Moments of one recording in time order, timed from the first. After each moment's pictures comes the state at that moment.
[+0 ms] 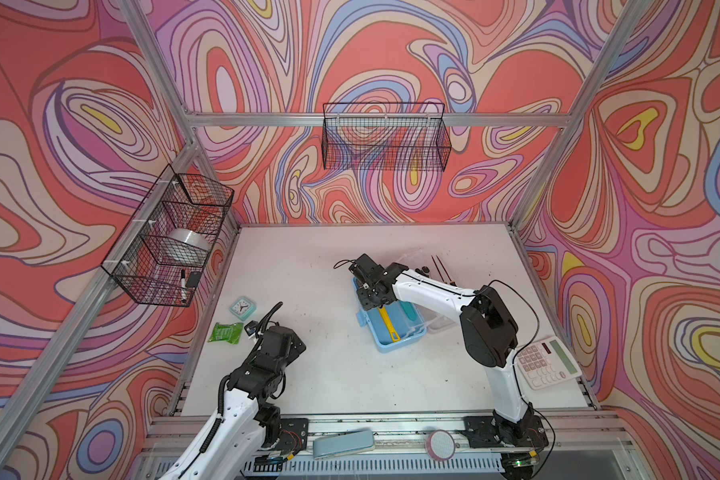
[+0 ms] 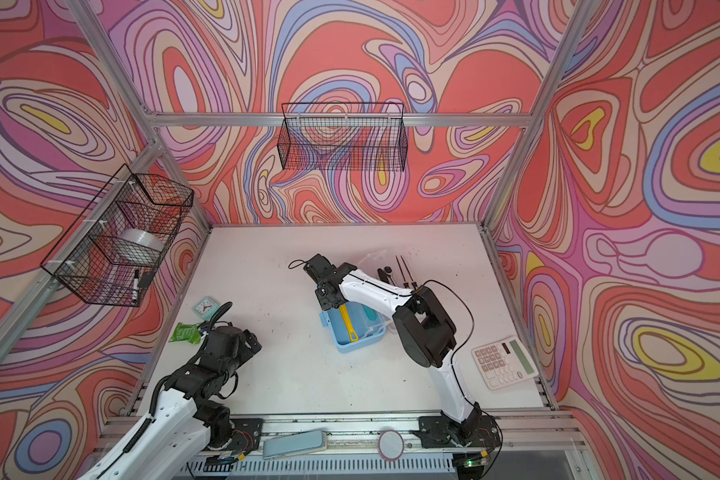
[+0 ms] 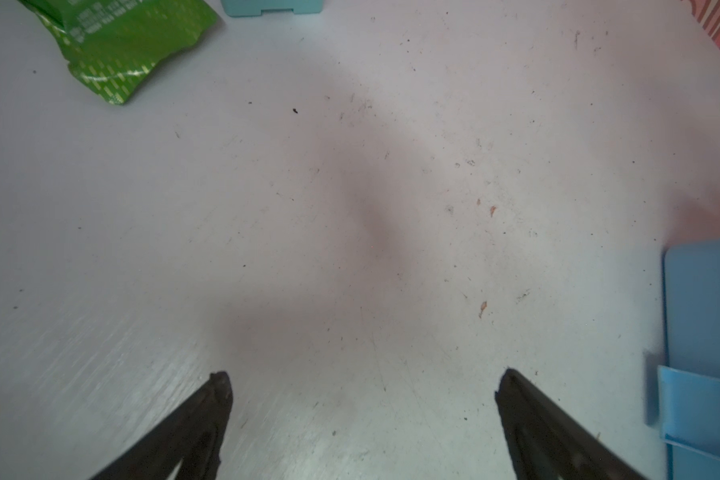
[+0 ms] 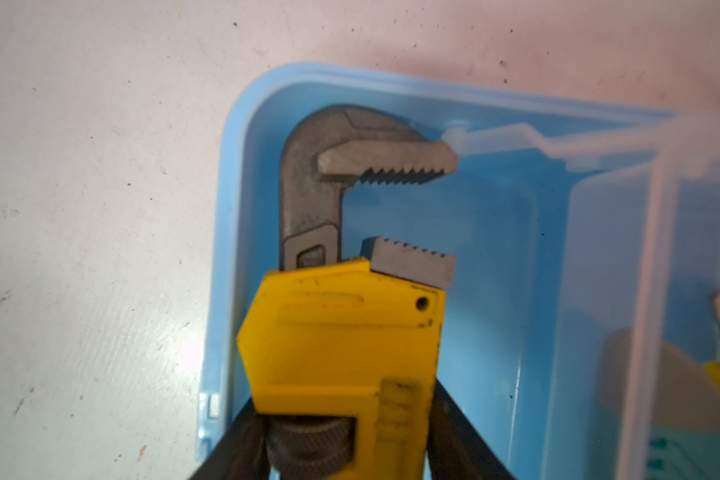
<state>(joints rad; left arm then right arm) -0.30 0.64 0.32 -0.59 -0.34 -0.94 0.79 2.11 1.71 -0.77 0.20 0.33</state>
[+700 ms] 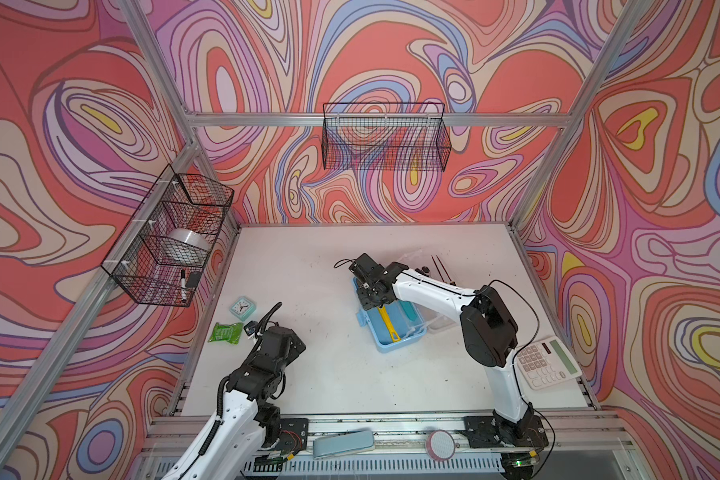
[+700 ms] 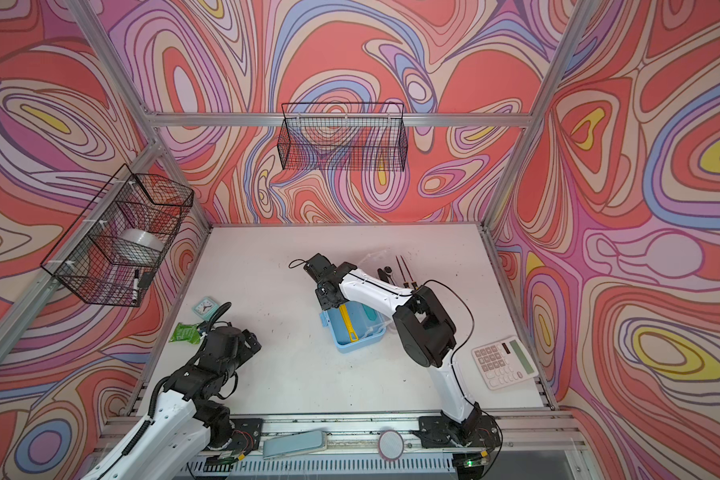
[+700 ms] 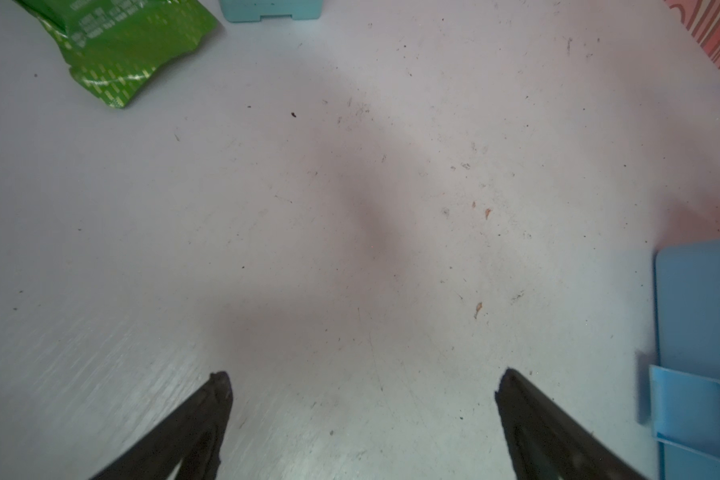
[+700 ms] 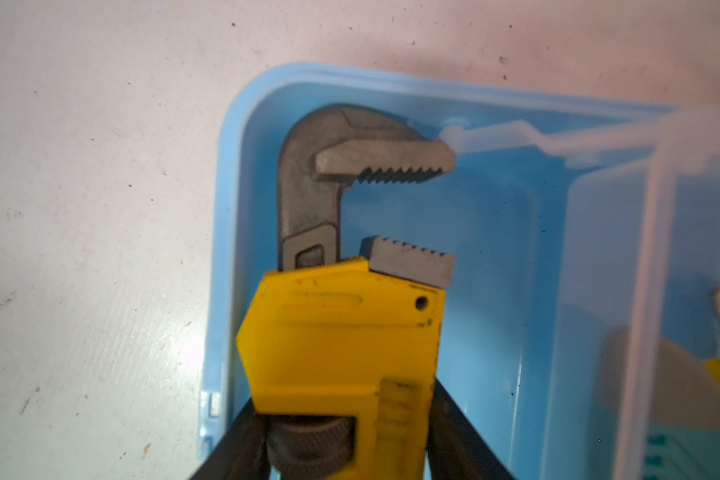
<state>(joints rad) -0.30 0.63 0.32 -0.60 -0.34 -0.94 0.79 2.11 1.72 -0.78 0.19 0.35</state>
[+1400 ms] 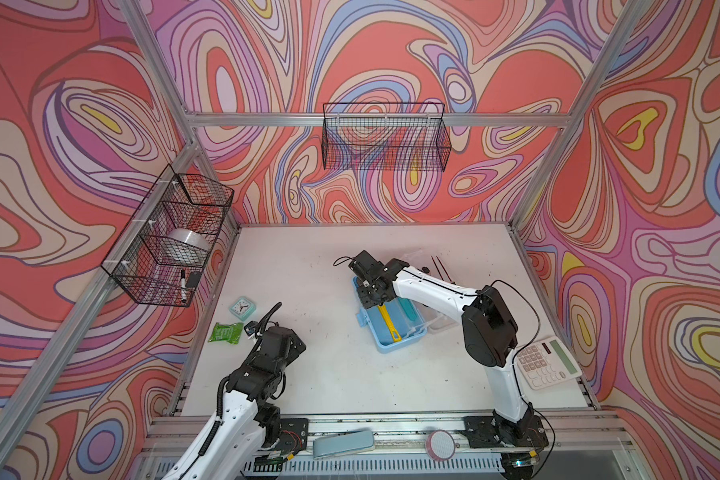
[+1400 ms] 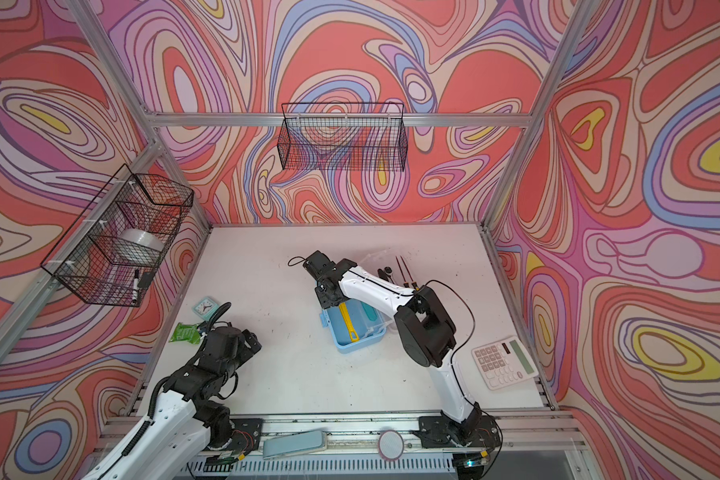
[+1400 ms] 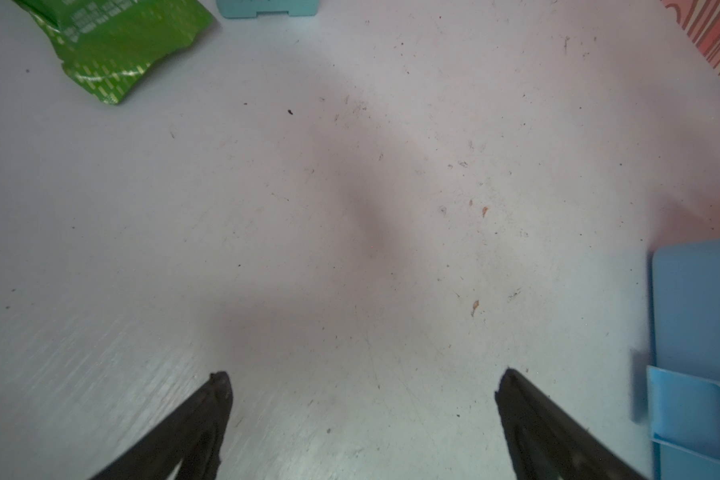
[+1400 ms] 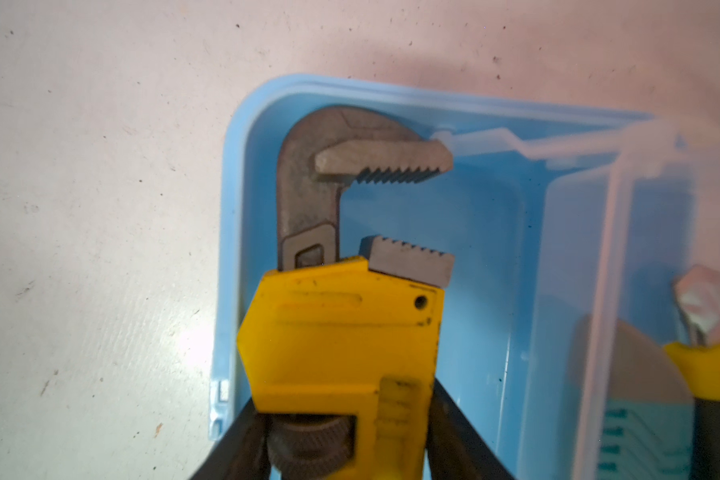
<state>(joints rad) -0.30 0.62 0.32 -0.60 -0.33 -0.94 0.79 2.11 1.78 -0.85 0.18 0.35</state>
